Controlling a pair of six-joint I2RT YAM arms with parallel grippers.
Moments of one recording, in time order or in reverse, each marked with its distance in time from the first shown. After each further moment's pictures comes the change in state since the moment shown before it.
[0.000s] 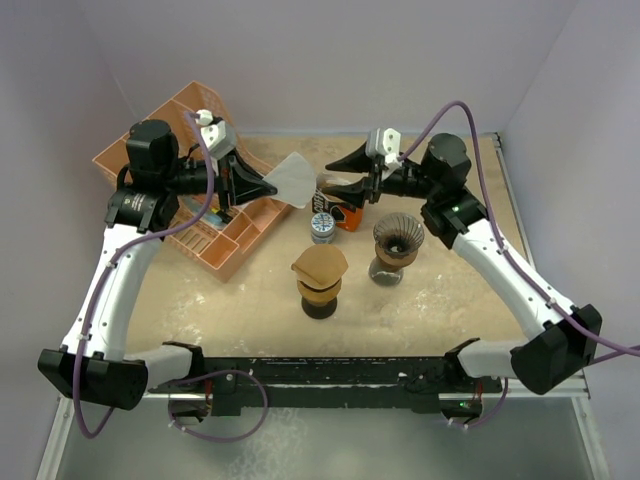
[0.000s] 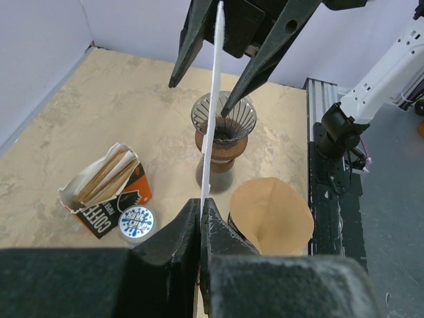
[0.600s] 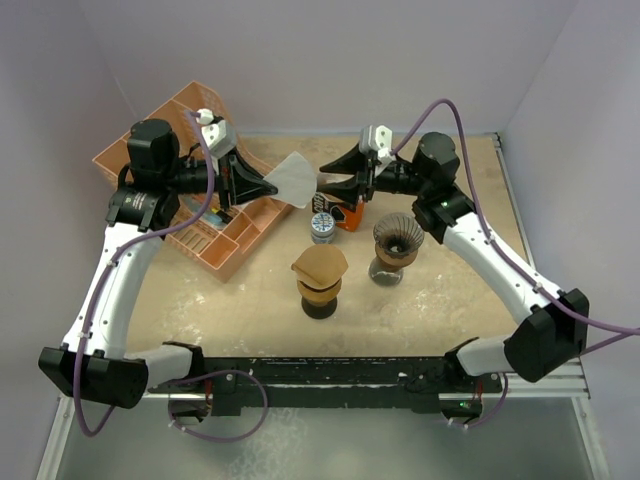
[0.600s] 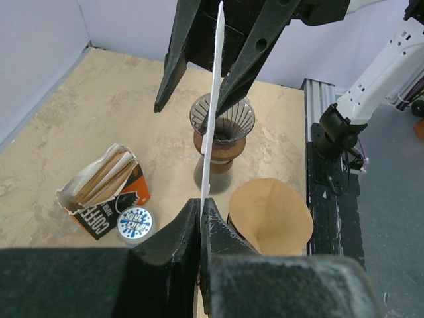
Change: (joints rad) left arm 0.000 0.007 0.000 0.006 0.009 -0.010; right arm 0.000 0.063 -0.026 0.102 -0.020 0.066
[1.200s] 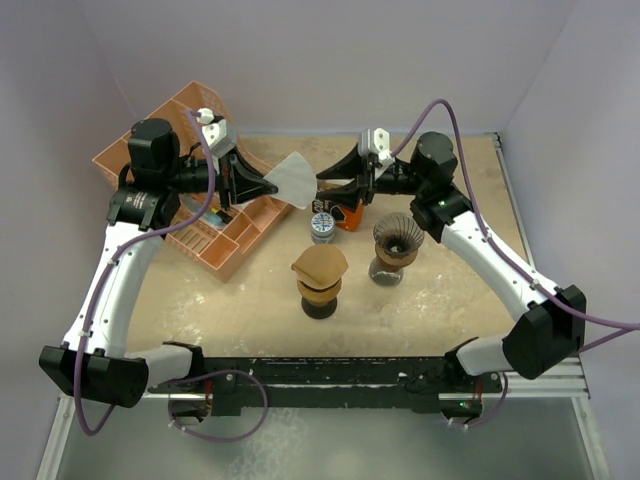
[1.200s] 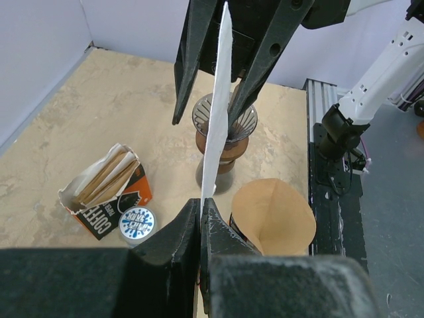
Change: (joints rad) left arm 0.000 0.005 0.000 0.008 -0.004 0.001; right arm 0.000 0.019 0.000 0.027 -0.101 0.024
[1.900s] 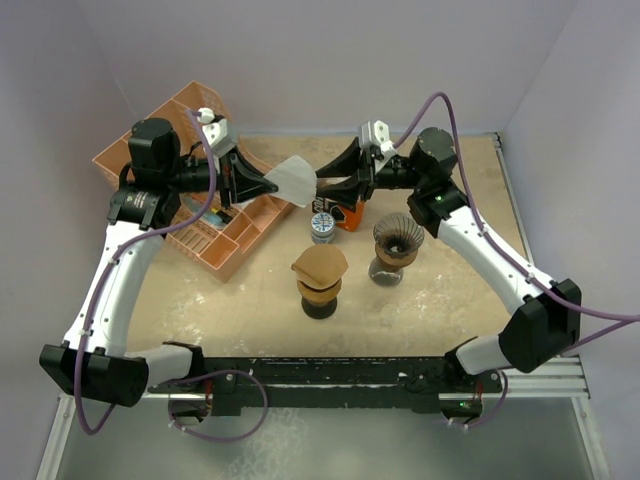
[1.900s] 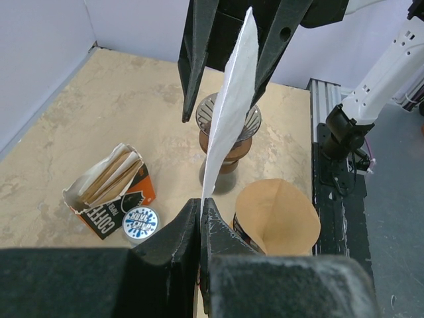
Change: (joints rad) left arm 0.000 0.002 0.000 0.006 -0.008 0.003; right arm 0.000 0.034 0.037 0.077 -0.061 0.109
